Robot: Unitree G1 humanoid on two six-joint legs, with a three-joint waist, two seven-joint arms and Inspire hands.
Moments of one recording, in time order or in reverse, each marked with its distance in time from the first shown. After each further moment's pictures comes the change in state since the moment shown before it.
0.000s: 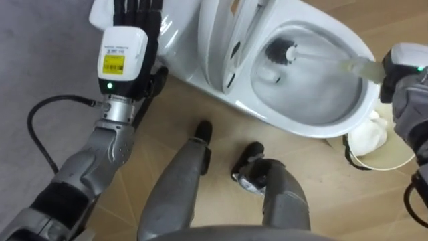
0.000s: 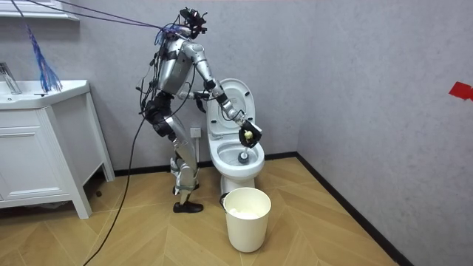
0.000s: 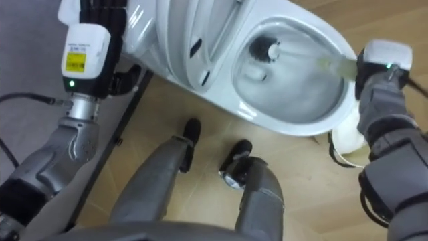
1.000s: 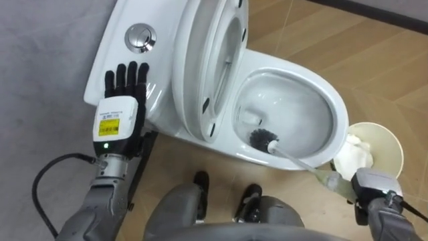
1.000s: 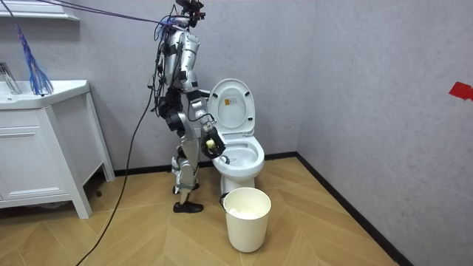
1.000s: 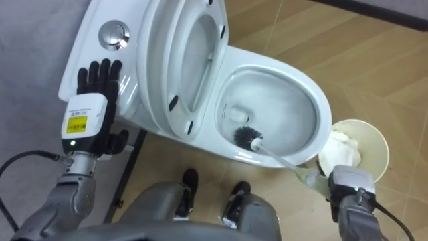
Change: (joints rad) left arm 0.312 -0.131 0.109 0.047 0.143 0.070 -0.089; right arm 0.746 0.155 -0.186 -0.287 -0.292 0.075 0.028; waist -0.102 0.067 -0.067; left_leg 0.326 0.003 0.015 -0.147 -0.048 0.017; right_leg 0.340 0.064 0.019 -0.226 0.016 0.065
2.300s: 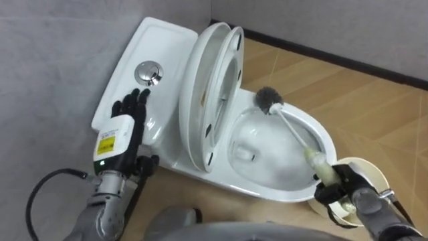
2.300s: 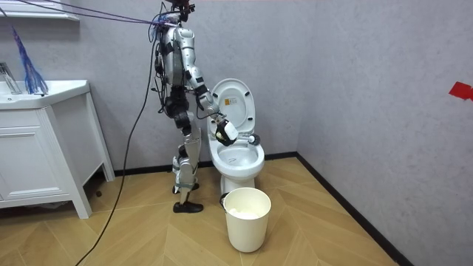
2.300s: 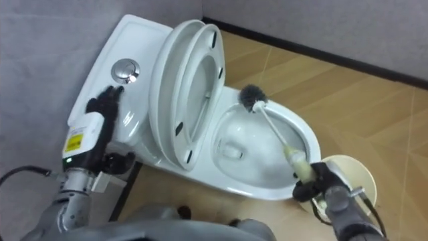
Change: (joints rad) left arm 0.095 0.007 0.073 0.013 -0.106 -0.186 -0.156; right arm -0.200 0.084 -0.235 0.252 0.434 -0.294 0.189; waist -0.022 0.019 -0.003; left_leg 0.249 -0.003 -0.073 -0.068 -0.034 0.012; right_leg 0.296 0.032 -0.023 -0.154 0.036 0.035
